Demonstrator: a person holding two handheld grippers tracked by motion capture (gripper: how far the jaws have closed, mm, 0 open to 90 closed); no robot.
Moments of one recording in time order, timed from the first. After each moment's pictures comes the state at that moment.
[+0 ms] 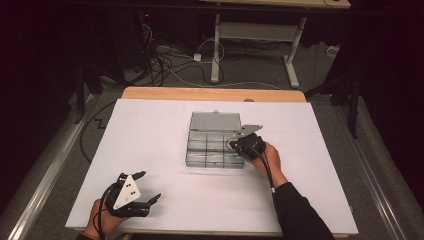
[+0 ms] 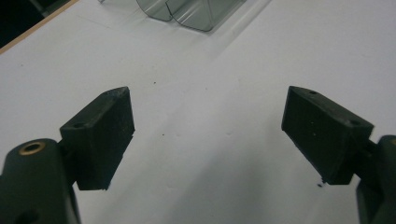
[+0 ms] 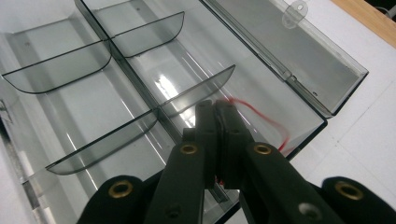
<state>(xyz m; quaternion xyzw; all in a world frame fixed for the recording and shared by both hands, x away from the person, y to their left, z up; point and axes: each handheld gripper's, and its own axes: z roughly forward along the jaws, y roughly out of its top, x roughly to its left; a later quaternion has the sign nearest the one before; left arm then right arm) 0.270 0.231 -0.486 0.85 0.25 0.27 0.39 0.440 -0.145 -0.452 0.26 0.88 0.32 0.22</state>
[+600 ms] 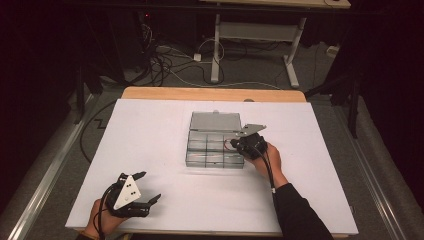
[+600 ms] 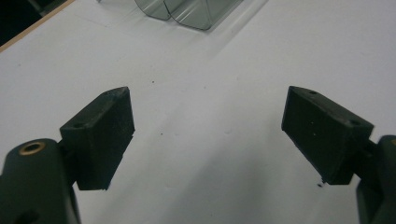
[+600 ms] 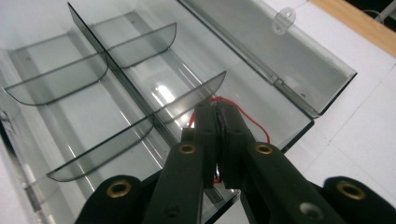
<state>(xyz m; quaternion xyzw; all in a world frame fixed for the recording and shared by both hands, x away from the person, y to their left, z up) 0.270 0.231 -0.486 0.85 0.25 0.27 0.39 0.438 -0.150 -0.448 0.28 0.87 0.35 0.22</state>
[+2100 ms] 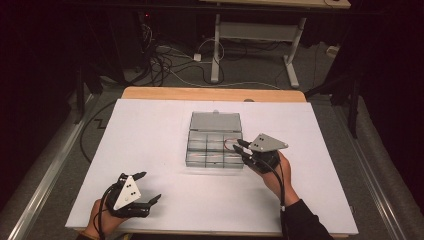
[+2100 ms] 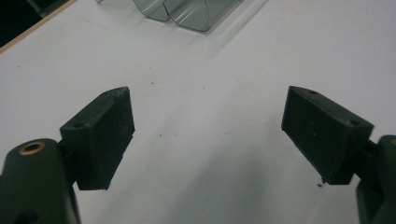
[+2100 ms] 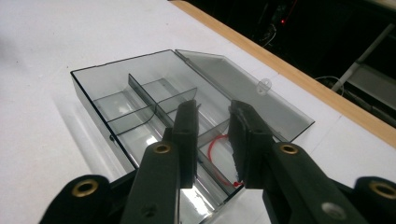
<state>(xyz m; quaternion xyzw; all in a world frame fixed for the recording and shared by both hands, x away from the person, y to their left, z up) 0.269 0.231 -0.486 0.85 0.24 0.26 0.39 0.372 -0.168 -0.416 0.25 0.81 0.44 0.29</state>
